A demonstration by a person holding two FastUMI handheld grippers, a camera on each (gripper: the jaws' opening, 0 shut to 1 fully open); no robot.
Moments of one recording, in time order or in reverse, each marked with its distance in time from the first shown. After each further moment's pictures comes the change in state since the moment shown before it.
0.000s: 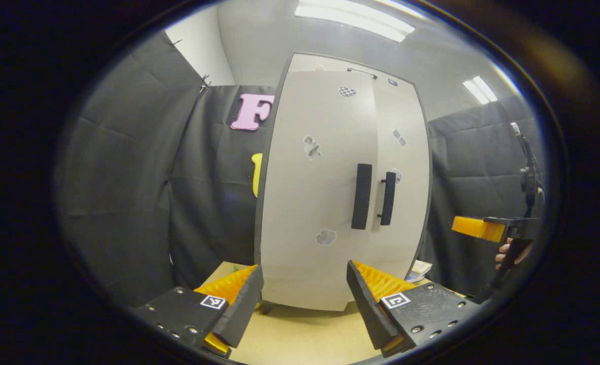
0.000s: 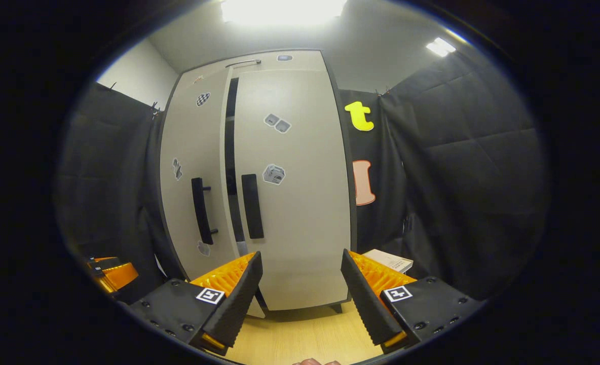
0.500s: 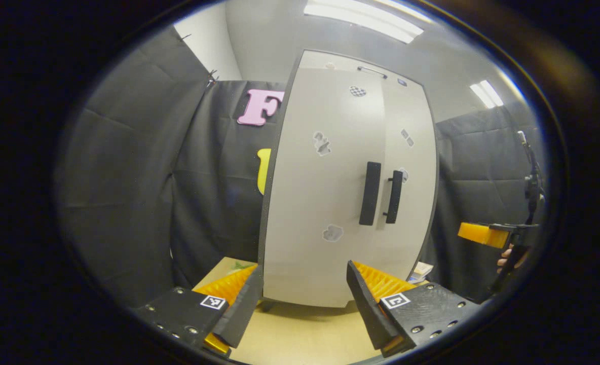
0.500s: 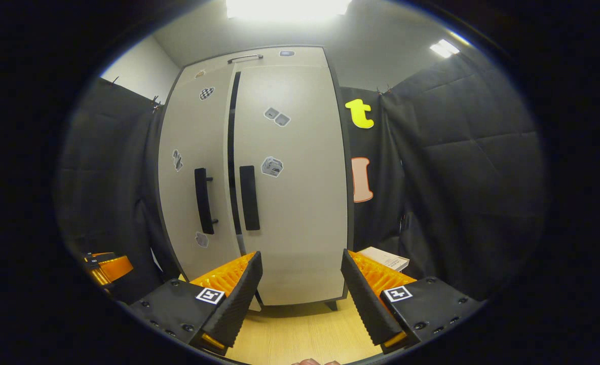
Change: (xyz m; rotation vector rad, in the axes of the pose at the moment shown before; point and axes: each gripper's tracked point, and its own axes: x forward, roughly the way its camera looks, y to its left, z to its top) left arm 0.003 0.017 -0.021 -0.035 0.048 0.031; right arm -0.003 -0.004 -0.011 -0.016 0.025 0.001
